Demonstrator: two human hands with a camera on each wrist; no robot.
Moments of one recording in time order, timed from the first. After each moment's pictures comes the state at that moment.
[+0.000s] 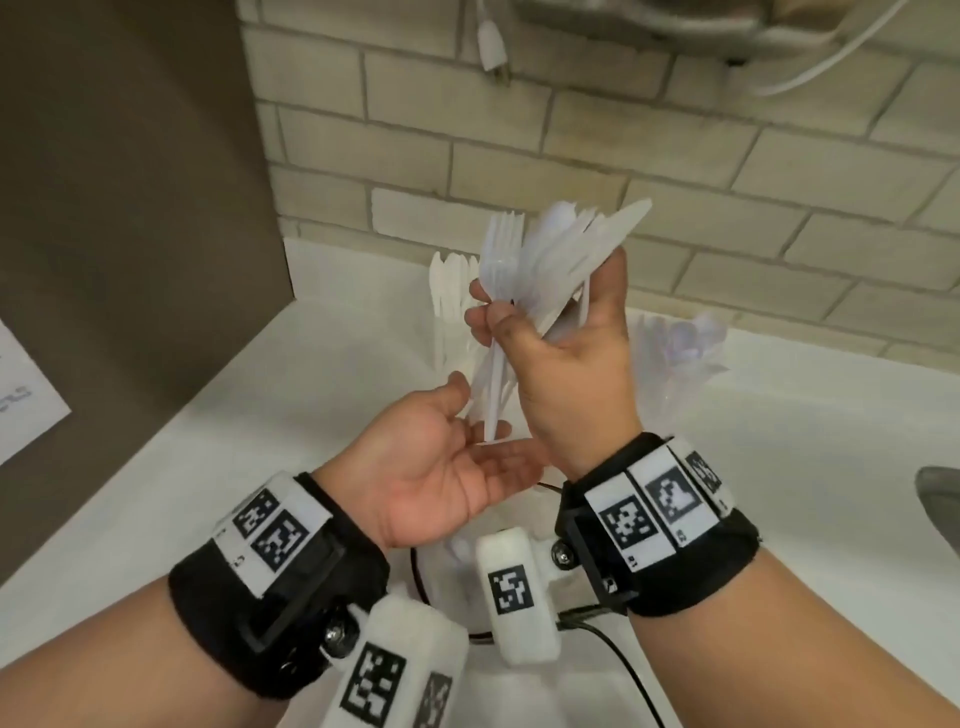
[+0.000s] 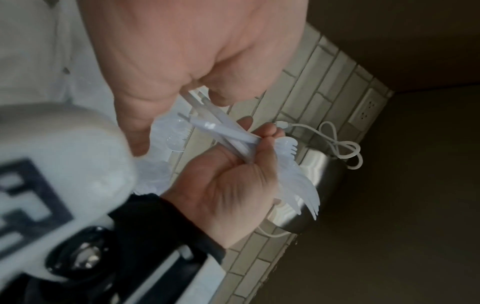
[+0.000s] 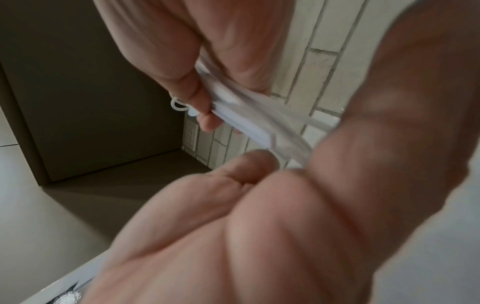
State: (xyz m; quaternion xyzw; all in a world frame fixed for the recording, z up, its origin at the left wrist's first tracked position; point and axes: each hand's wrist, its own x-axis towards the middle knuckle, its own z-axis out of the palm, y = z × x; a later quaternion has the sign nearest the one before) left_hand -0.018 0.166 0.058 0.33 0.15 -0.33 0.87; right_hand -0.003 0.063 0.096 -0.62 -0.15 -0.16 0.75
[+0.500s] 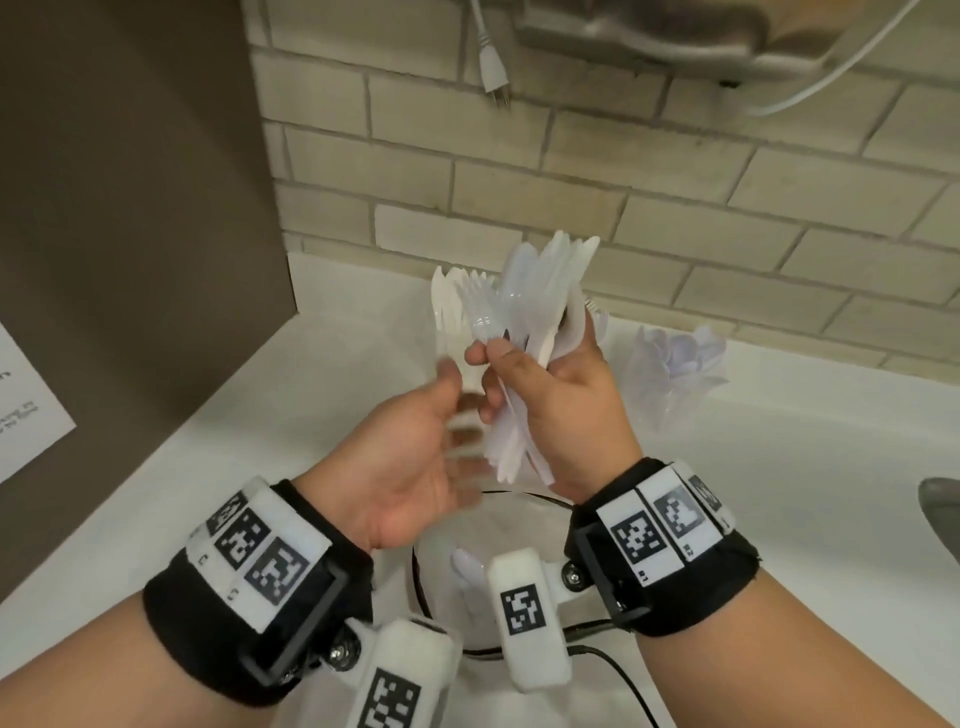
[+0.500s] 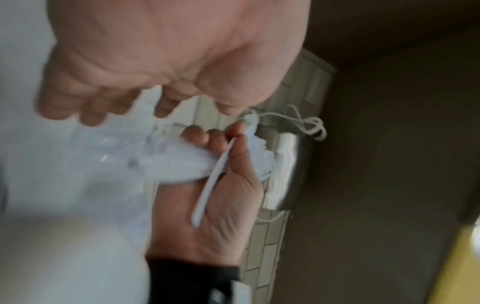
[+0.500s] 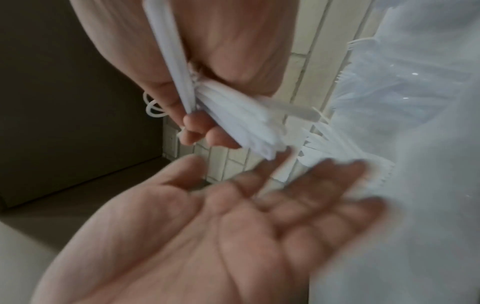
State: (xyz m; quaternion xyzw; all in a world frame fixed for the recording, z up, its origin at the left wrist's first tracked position) left_hand -0.015 0.179 0.062 0.52 0.04 -0.24 0.82; right_hand 0.001 0.053 0.077 -0.60 -0.14 -0.03 0.78
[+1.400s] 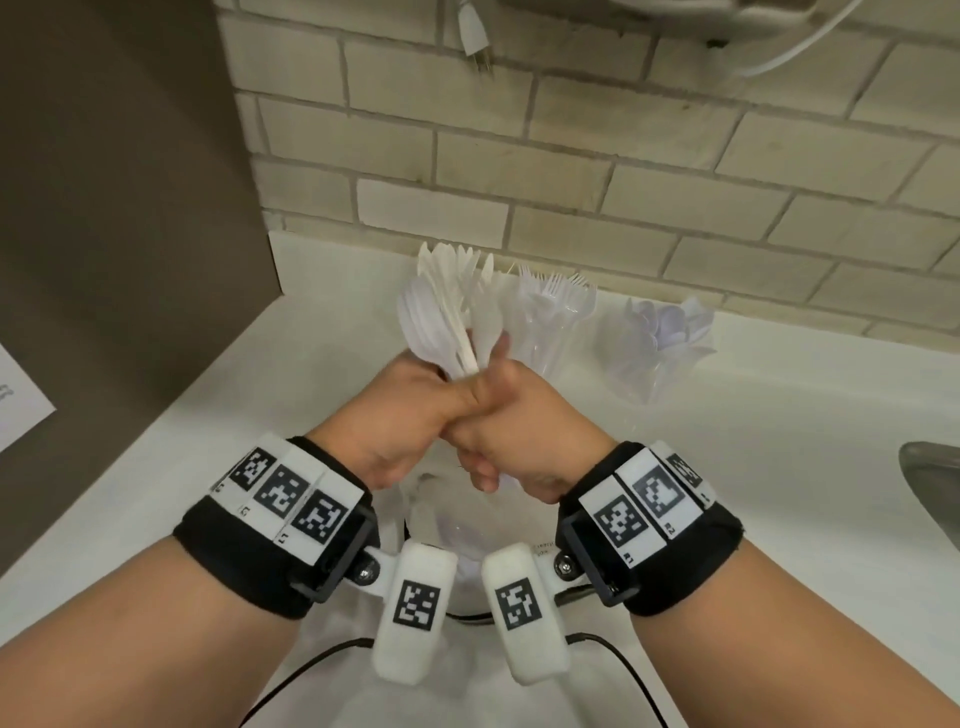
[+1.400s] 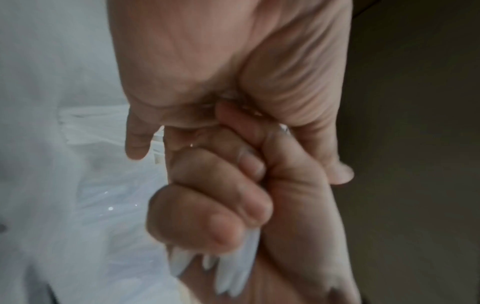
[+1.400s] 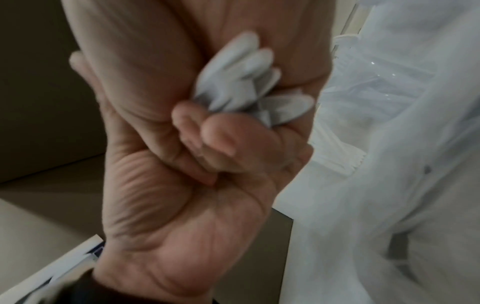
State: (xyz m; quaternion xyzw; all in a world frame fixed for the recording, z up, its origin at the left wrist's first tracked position) left_hand -0.004 0.174 0.055 0.61 -0.11 -0.11 0.78; right_hand -0.011 0.057 0.065 -0.80 -0.13 0.15 0.57
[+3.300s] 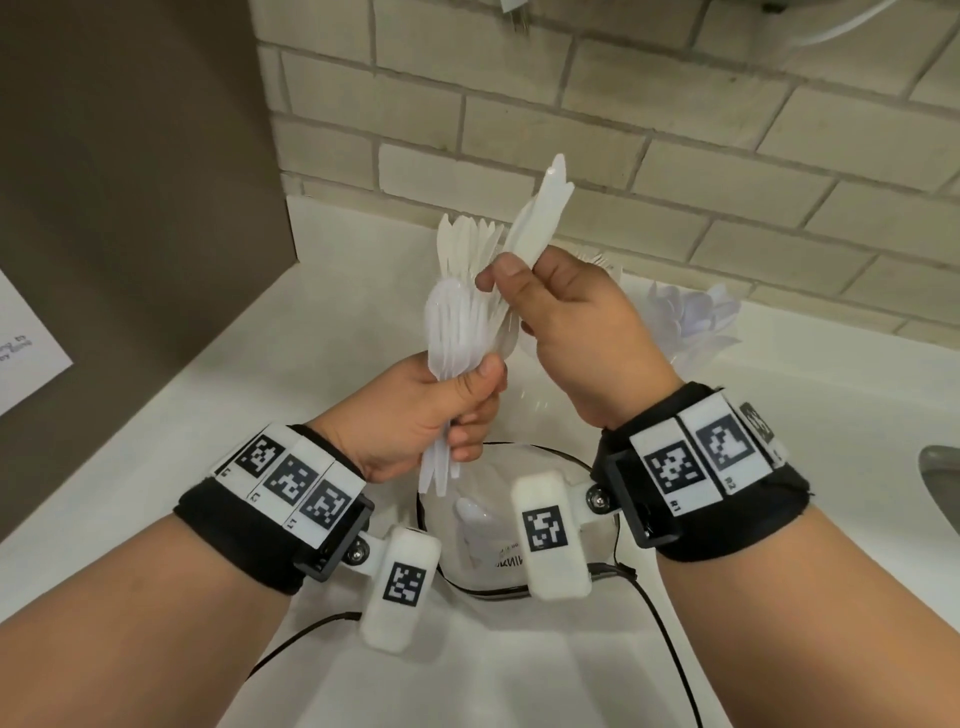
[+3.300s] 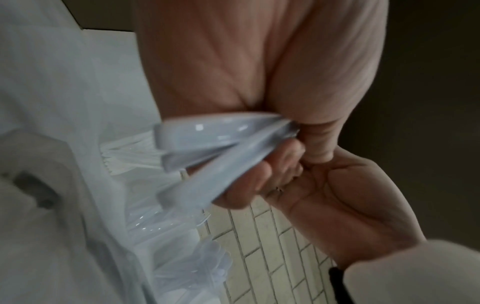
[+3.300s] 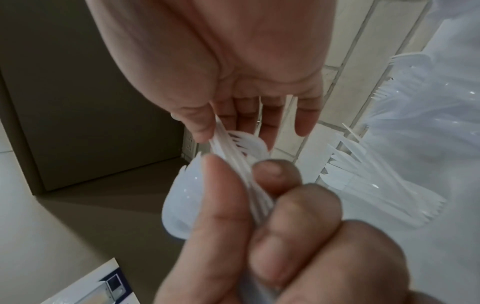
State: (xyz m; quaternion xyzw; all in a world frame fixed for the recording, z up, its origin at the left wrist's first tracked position) left_hand -0.004 0.191 0.025 0.54 -0.17 -0.23 0.79; right_hand 0.006 0.049 0.097 -0.80 -0.12 -0.04 0.59
